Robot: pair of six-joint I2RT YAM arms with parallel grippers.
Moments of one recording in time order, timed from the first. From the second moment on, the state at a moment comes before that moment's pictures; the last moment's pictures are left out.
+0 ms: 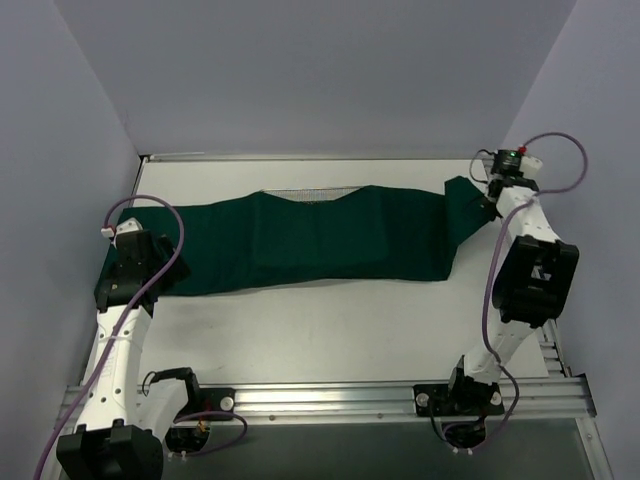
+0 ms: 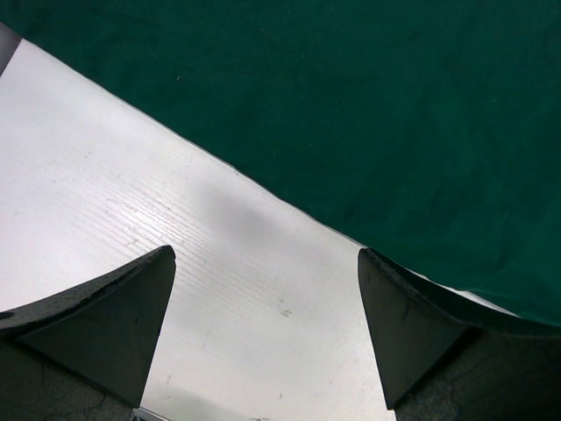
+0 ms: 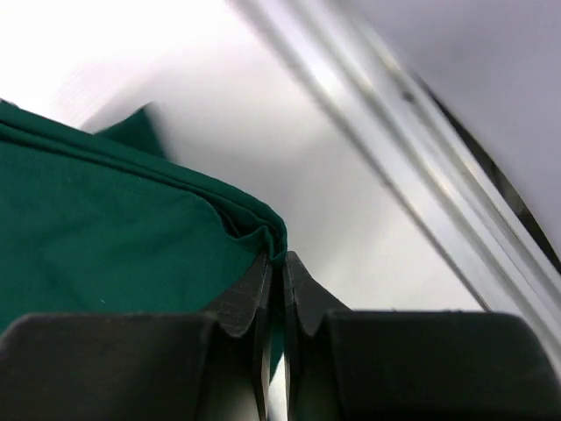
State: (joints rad) left arm 0.11 0.91 0.85 -0.75 -0.22 -0.43; right arm -0.16 1.87 1.47 -0.49 0.39 0.32
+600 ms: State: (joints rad) left arm 0.11 0.91 0.85 -0.75 -0.22 -0.43; right arm -0.20 1.96 1.80 -0.57 0.03 0.42
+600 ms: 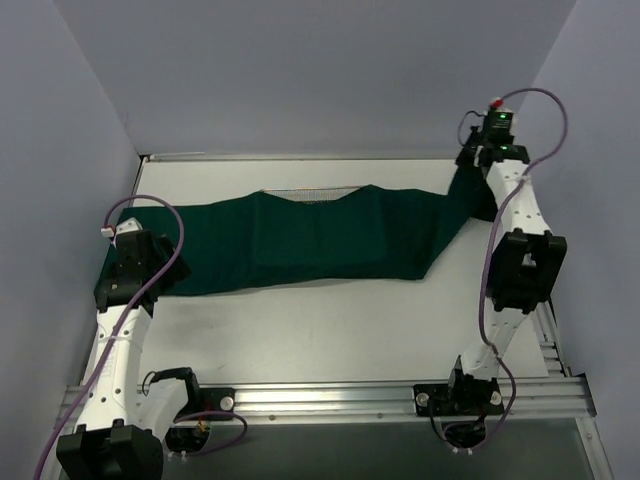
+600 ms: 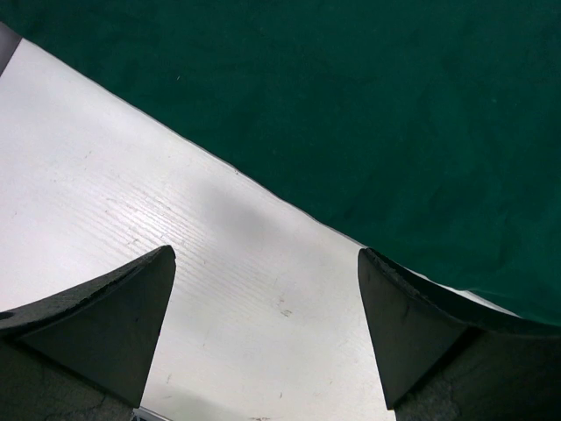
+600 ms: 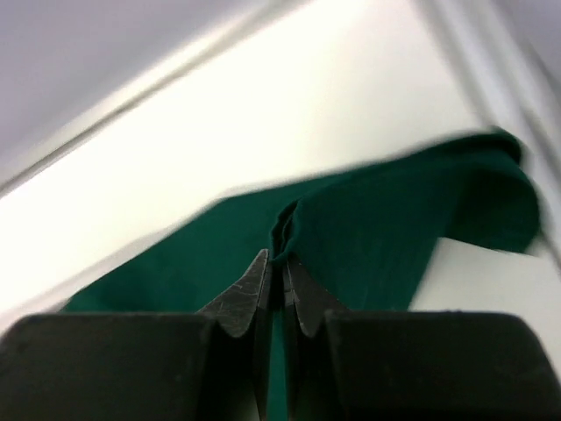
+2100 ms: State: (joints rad) left arm 0.11 0.92 0.85 -0.75 -0.22 -0.43; right arm -0.19 1.82 1.59 -0.47 -0.30 0.33
